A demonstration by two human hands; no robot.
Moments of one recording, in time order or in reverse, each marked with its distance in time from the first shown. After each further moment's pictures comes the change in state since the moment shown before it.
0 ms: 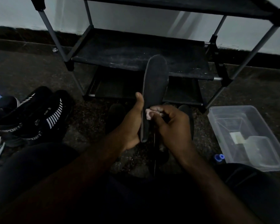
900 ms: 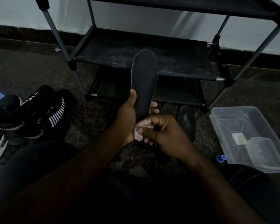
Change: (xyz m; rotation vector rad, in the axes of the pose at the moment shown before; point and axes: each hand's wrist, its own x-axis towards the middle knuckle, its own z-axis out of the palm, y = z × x) left_hand 0.000 0.012 -0.011 -0.044 0.085 0.006; right_hand -0.005 -0.012 -0.003 0.277 -0.521 0.137
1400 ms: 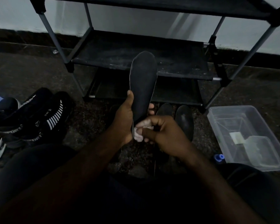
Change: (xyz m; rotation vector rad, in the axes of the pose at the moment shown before) left_hand 0.004 -0.003 -0.001 0.010 0.037 0.012; right_hand 0.002 0.004 -0.004 0.003 0.027 0.021
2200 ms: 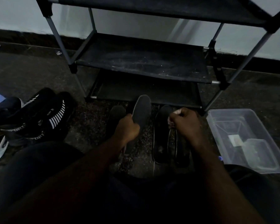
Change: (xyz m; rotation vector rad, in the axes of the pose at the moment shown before) left_hand 0.024 -0.031 -0.029 1.211 0.456 0.035; right_hand 0.032 0.049 -0.058 -0.167 0.593 0.266
